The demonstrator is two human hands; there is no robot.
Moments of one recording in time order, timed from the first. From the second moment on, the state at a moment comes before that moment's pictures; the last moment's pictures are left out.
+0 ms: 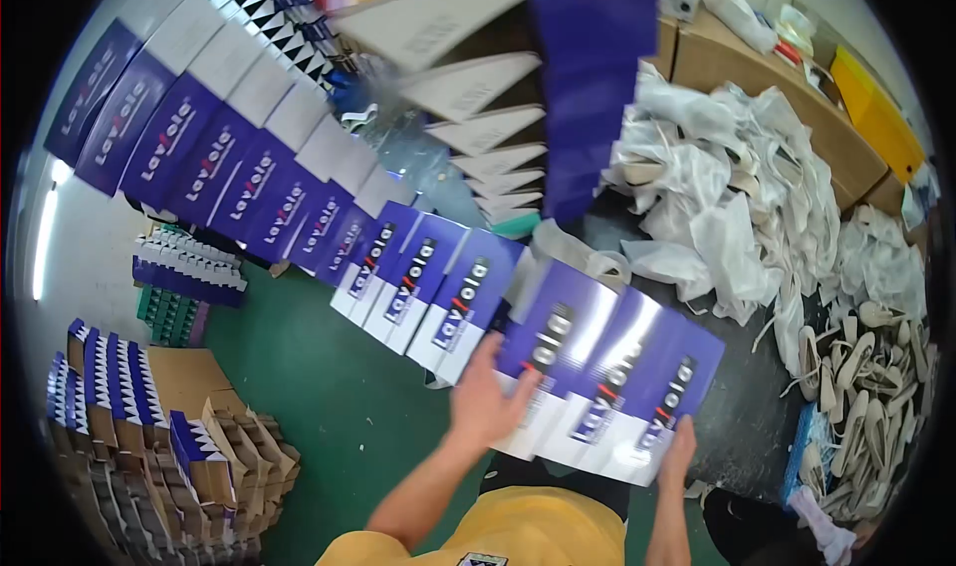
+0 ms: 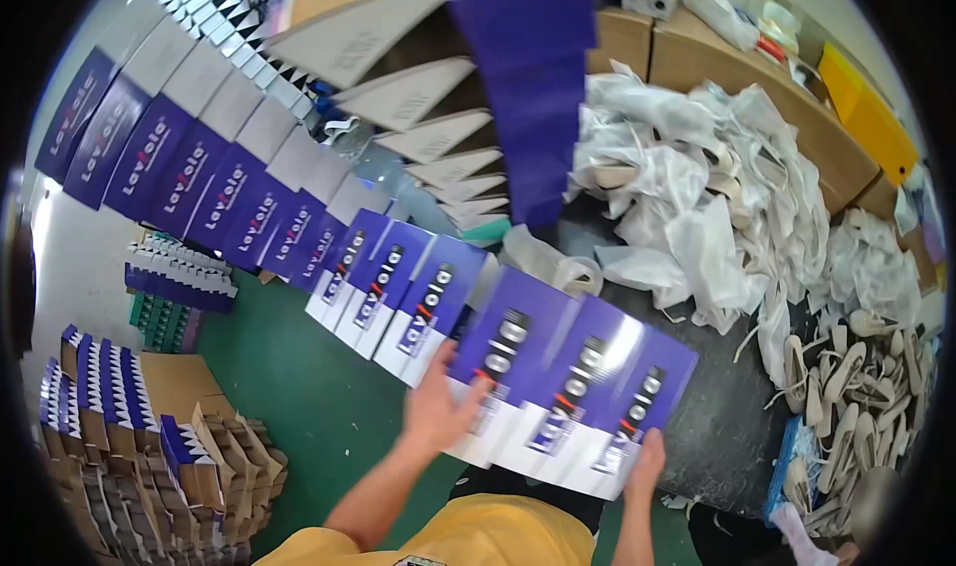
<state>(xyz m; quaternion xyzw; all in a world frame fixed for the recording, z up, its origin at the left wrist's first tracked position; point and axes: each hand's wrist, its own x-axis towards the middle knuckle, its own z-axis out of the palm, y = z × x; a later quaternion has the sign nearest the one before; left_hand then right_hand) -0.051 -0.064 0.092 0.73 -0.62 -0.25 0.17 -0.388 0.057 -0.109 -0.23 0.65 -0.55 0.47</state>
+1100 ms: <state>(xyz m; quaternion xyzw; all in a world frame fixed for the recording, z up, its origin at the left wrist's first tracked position) 0.071 -0.256 0.085 0.70 -0.71 -0.05 0.05 -0.339 -0.463 0.370 -0.59 0.64 -0.31 0.38</state>
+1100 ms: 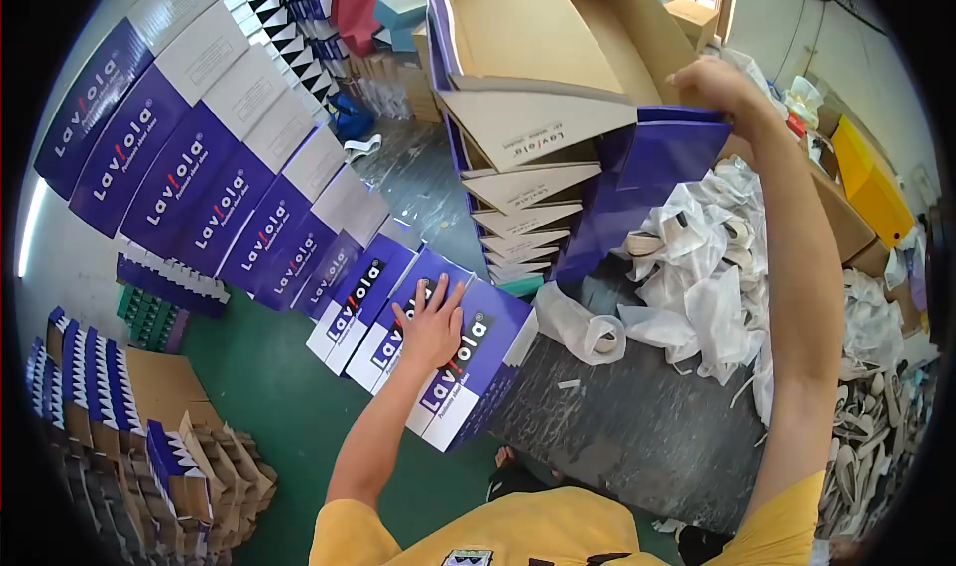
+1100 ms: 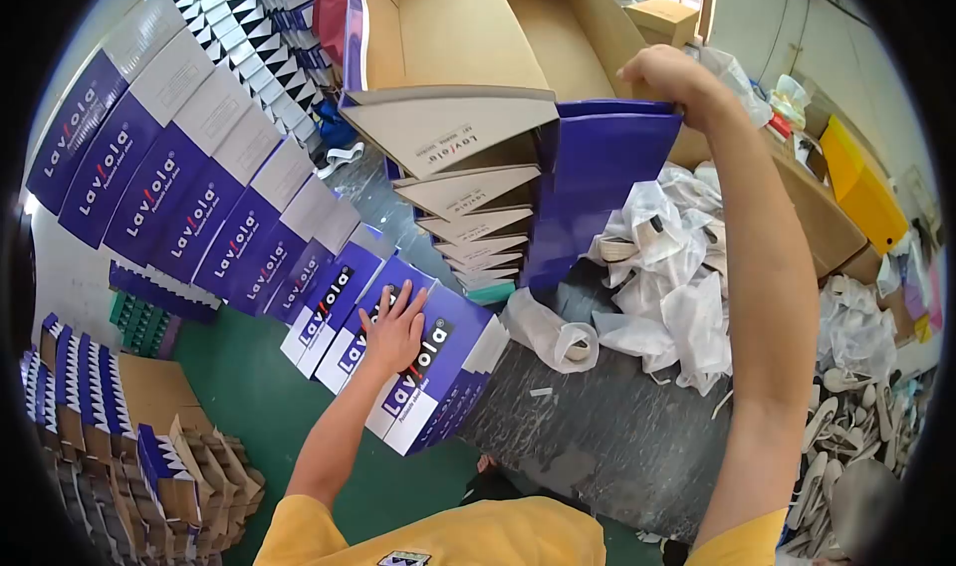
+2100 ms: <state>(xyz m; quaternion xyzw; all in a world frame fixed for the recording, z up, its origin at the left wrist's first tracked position) -0.067 -0.119 0.055 0.65 -0.66 -0.36 0.03 -0.502 0.066 0.016 -0.28 0.75 -0.40 0.45</state>
